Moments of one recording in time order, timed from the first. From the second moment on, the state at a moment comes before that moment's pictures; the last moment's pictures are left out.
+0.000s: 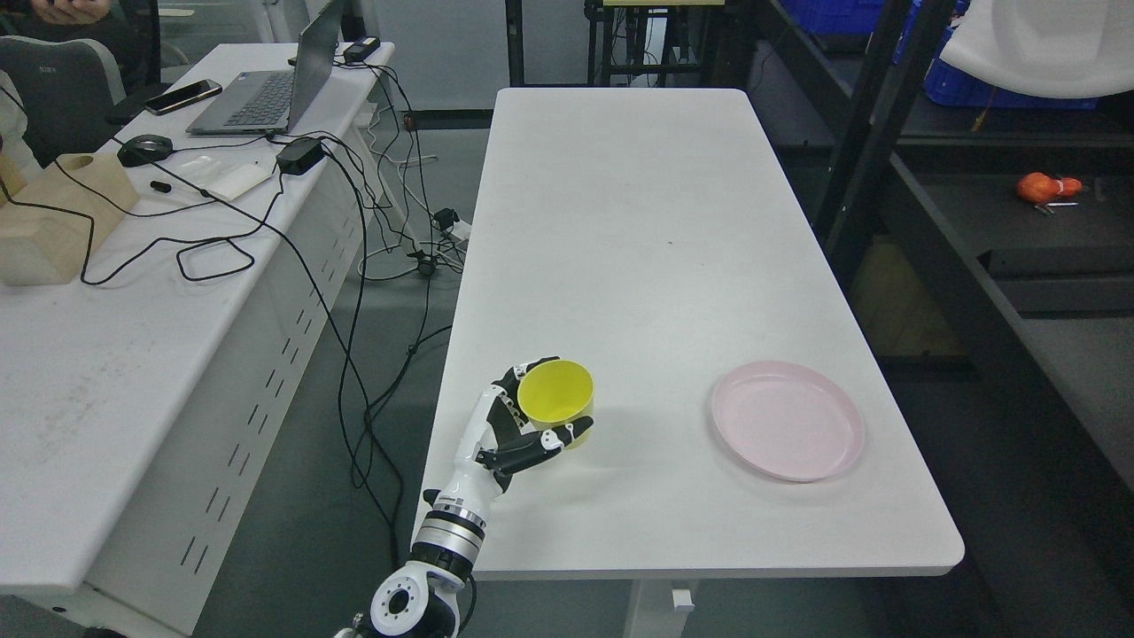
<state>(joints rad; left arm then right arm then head) -0.31 0.00 -0.30 -1.36 0.38 -0.17 0.02 0.00 0.00 0.17 -0.26 0.07 0.11 0.04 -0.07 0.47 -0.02</state>
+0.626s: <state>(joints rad) -0.31 0.00 -0.29 -1.37 0.38 -0.17 0.02 0.00 0.00 0.17 -0.26 0.07 0.11 0.03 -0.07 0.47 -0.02</state>
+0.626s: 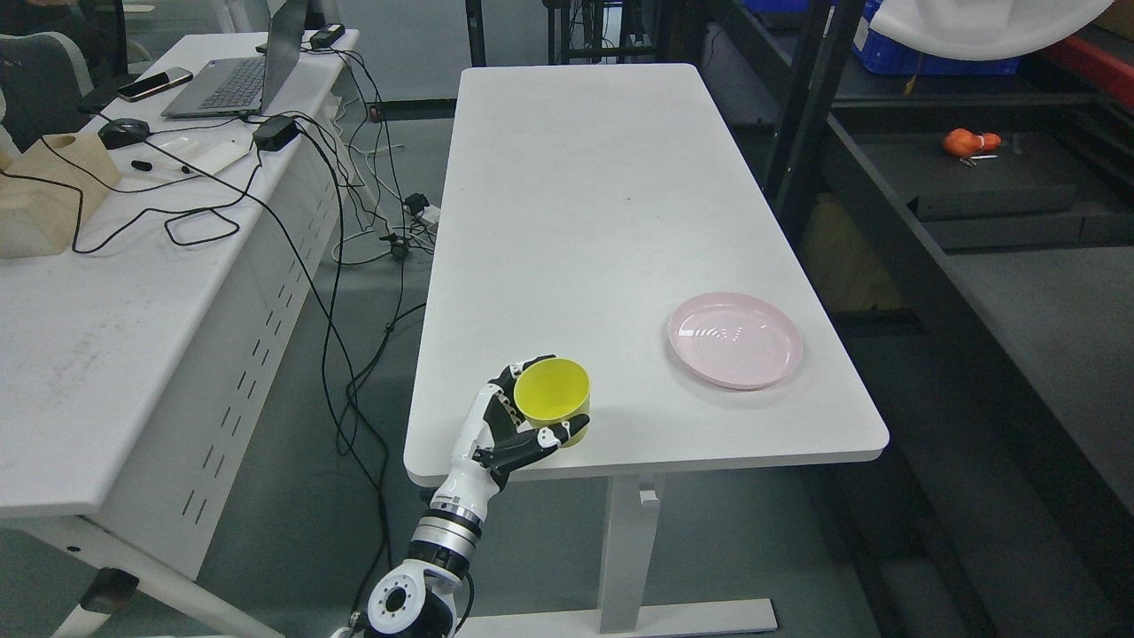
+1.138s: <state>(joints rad) -0.31 0.00 -0.29 -1.37 0.38 -0.17 0.02 0.00 0.00 0.17 -0.26 0.07 0.11 0.04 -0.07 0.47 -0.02</state>
